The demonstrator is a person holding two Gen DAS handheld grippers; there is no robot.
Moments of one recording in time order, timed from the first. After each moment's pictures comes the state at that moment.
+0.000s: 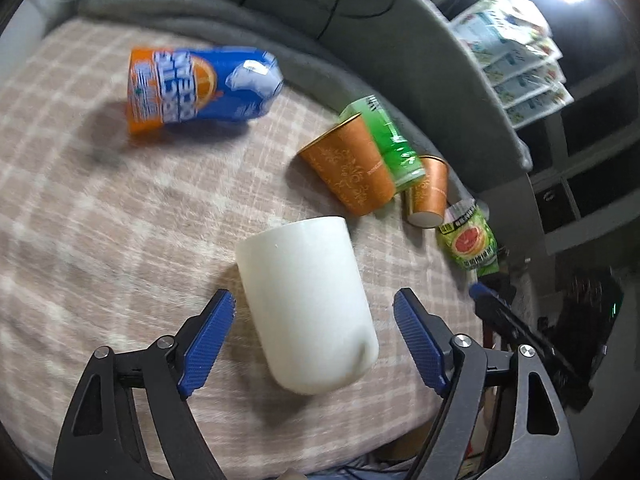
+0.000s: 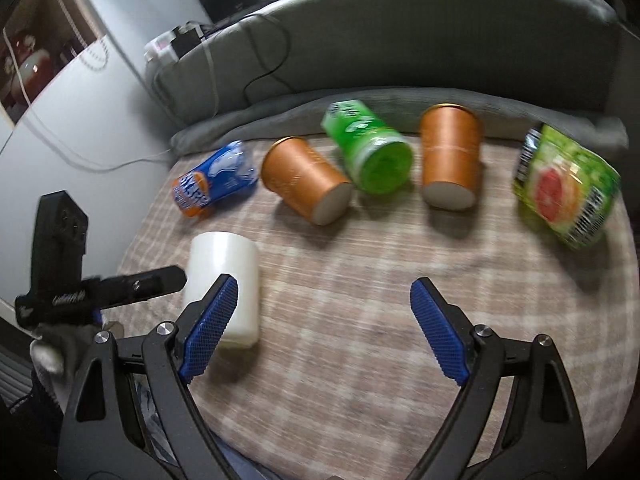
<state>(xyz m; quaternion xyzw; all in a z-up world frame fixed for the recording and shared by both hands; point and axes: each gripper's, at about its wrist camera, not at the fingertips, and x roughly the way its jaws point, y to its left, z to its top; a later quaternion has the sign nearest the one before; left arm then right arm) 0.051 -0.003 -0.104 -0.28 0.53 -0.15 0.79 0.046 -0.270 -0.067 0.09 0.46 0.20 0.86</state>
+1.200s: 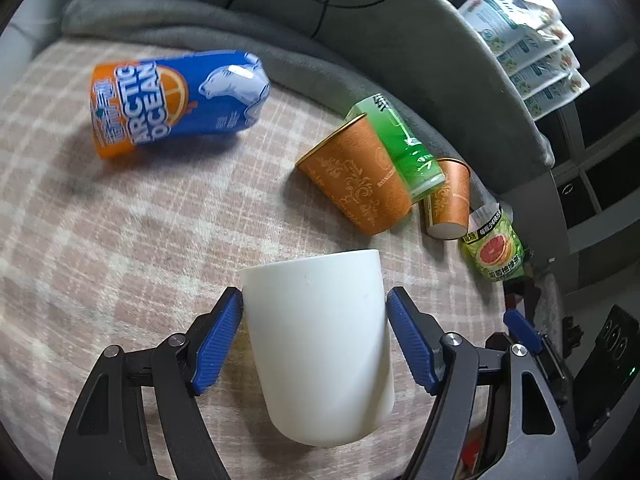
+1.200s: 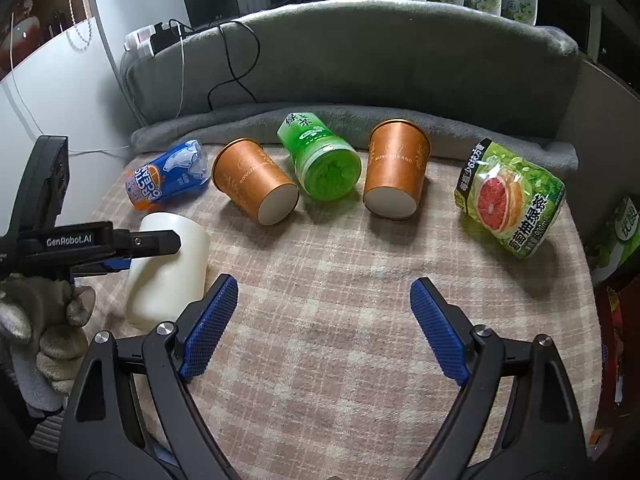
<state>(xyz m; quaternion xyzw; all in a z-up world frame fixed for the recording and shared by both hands) 0.073 -0.025 -0.111 -0.23 0.52 -0.13 0.82 0.025 -0.266 -0.075 0.01 0.41 0.13 0.90</state>
